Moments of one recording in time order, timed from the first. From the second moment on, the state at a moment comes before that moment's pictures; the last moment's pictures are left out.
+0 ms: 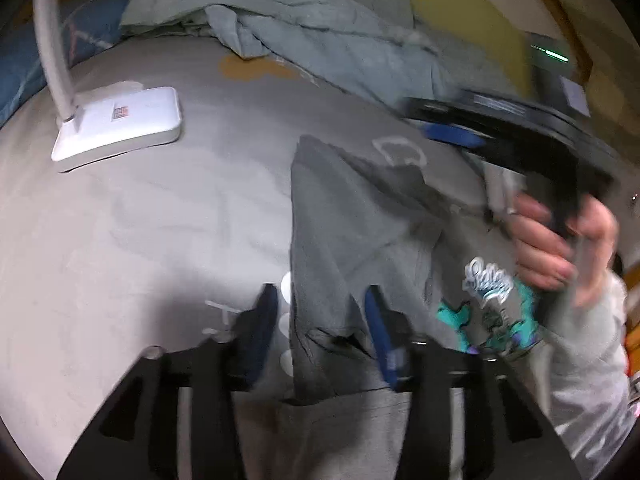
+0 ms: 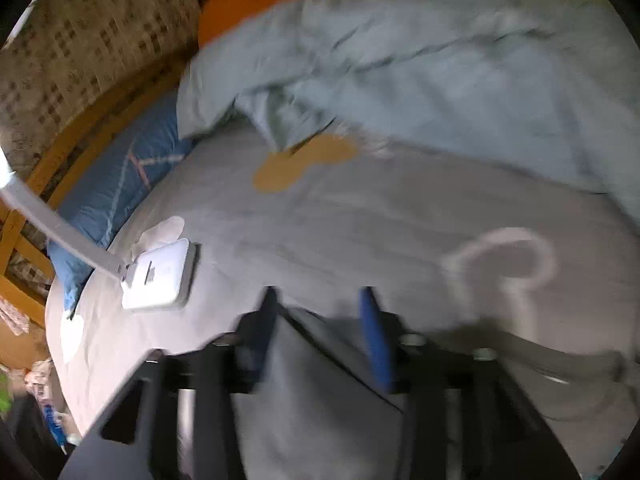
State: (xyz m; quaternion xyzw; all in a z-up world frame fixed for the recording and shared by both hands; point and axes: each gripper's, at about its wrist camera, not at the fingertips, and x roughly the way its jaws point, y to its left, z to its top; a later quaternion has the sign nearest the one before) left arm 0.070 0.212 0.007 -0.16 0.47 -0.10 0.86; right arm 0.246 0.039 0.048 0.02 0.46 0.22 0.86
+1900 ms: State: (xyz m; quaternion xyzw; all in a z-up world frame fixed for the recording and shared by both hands) left arm 0.067 0.230 0.004 -0.20 0.48 -0.07 0.85; right arm 0.079 -0.024 -0.022 0.06 0.50 0.23 0.83
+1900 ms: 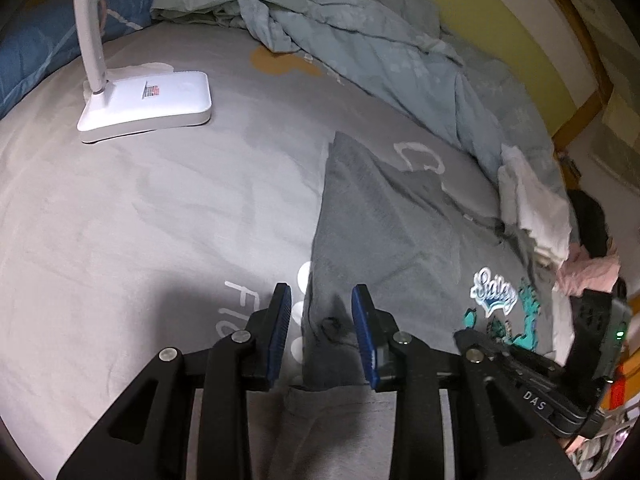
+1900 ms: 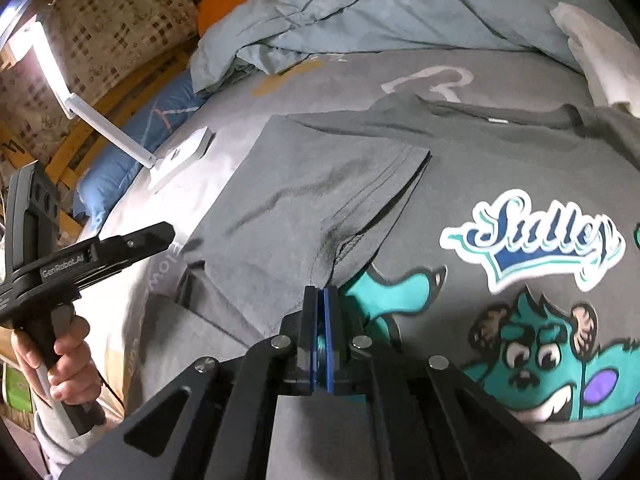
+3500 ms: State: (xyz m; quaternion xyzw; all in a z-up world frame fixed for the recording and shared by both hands) left arm 0.033 -0.038 0.083 0.00 0.27 -0.14 0.95; right arm 0.074 -0.455 0.009 0.19 0.40 -0.02 0.89
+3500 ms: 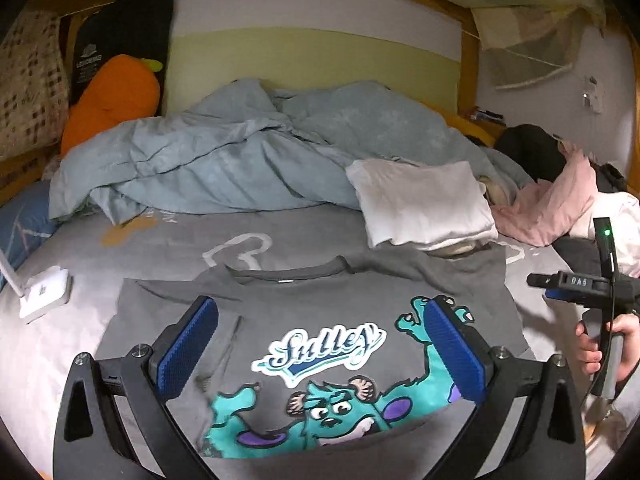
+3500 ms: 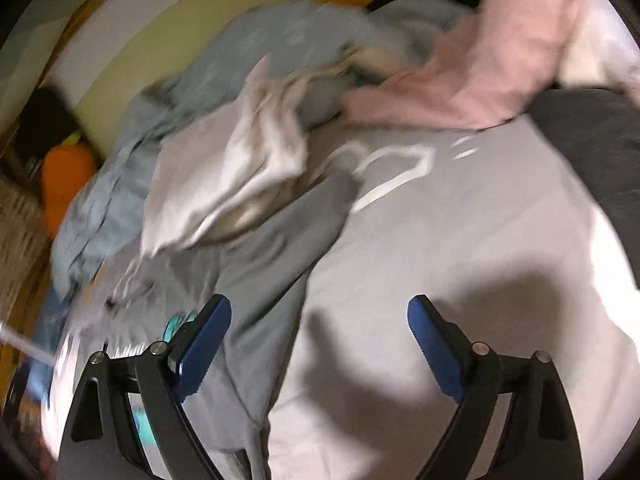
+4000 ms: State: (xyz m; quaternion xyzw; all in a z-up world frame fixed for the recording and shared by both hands) left arm 0.032 -0.065 0.056 0.02 0.29 -0.16 0.94; right arm 0.088 -0.424 -0.006 0.09 0.43 0.00 0.90
